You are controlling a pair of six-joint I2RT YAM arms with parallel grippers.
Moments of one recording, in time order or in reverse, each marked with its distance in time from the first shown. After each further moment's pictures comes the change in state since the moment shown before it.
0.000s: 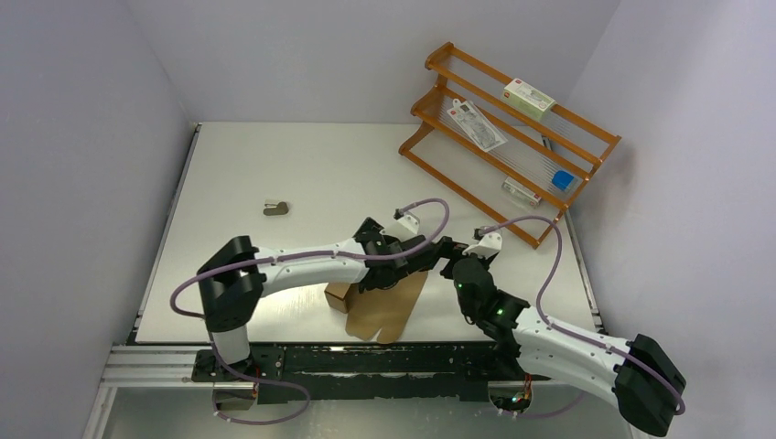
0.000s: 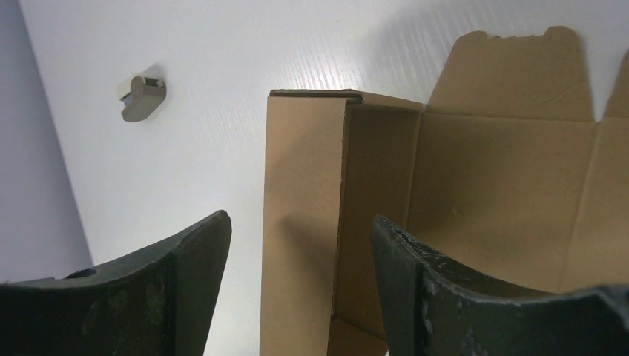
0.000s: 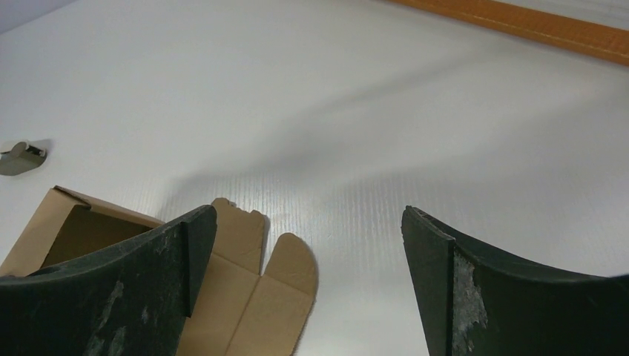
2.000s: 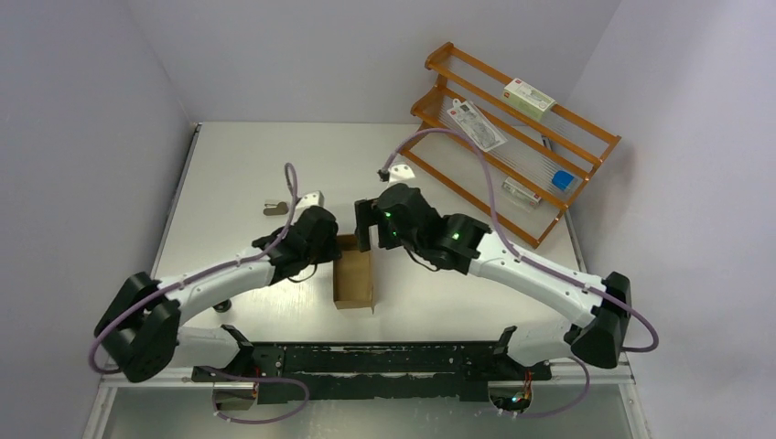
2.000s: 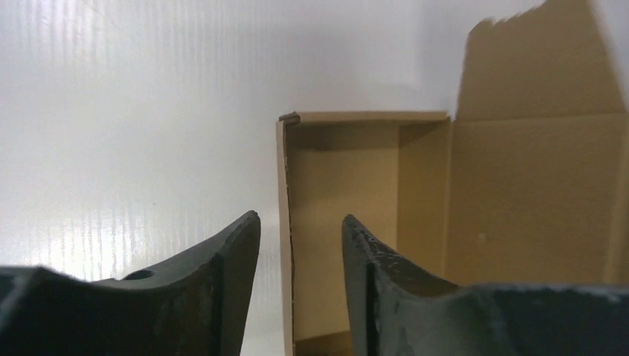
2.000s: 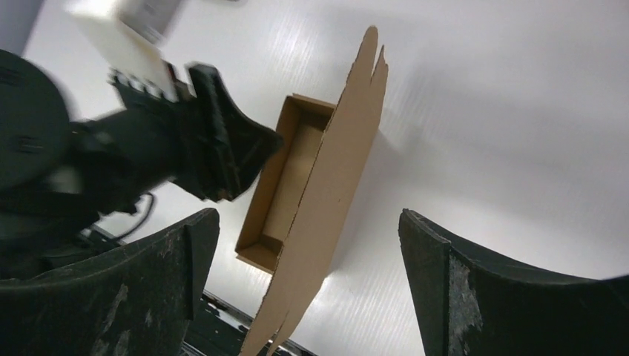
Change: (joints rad) left arm 0.457 -0.455 -0.634 0.607 0.523 -0.277; right arm 0.144 0.518 1.015 -0.767 -0.437 -0.079
